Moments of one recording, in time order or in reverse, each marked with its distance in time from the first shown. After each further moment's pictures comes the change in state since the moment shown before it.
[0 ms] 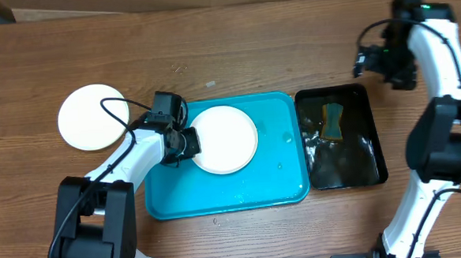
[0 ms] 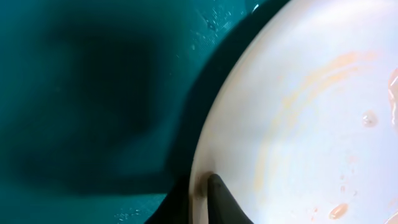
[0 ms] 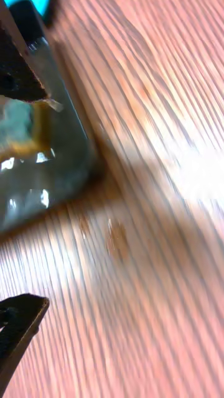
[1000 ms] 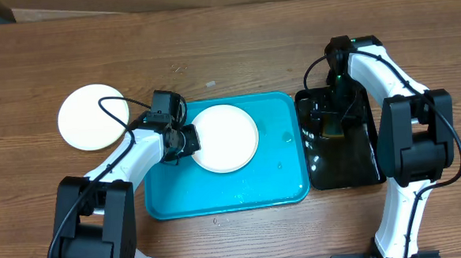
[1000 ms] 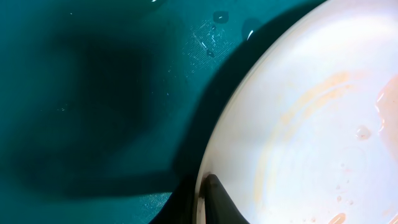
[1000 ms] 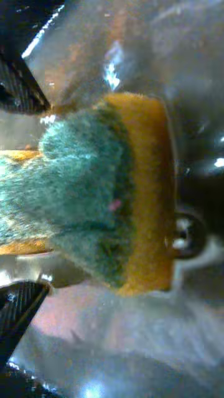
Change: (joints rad) left arm 0.017 0.000 0.001 0.042 0.000 -0.013; right arm 0.287 0.000 -0.318 0.030 0.014 0.025
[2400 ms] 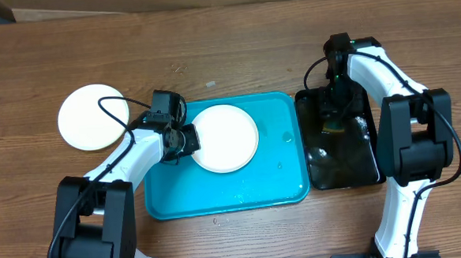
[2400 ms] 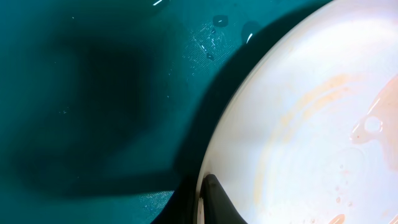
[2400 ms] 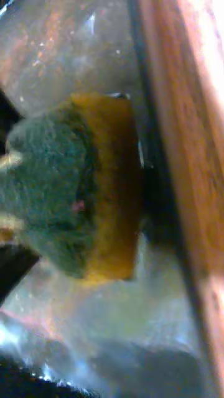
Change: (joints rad) left arm 0.000 0.000 0.000 0.004 0.000 0.000; right arm 0.001 0.006 -0.005 0.098 0.074 -0.012
